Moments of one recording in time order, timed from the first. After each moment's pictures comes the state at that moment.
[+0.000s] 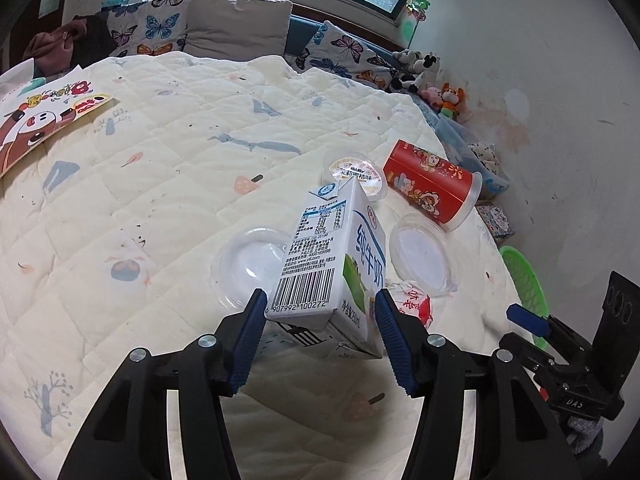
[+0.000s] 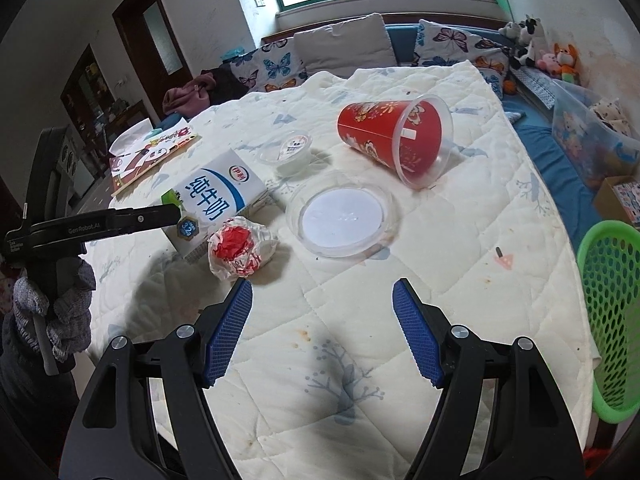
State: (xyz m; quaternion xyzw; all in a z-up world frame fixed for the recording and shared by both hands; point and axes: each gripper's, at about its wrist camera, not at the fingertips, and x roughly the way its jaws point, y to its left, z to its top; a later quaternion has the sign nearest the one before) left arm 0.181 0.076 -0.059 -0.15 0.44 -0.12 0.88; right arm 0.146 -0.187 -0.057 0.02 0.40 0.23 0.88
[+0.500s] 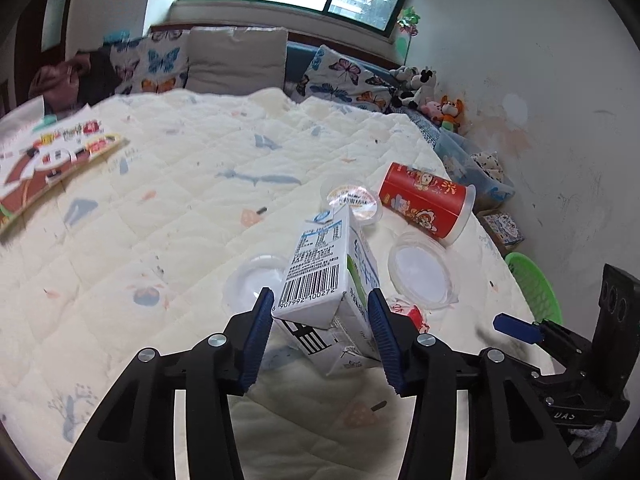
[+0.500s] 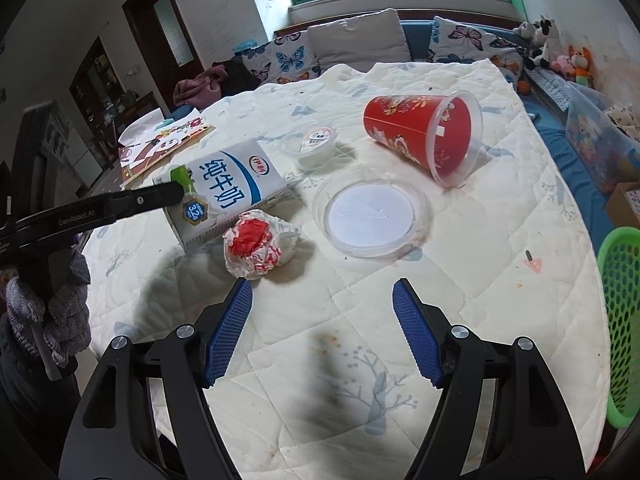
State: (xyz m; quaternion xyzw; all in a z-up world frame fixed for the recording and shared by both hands) left arm 0.167 0.071 -0.035 -0.10 0.40 -0.10 0.91; right arm 0.148 -0.166 -0.062 0.02 0.41 0.25 0.88
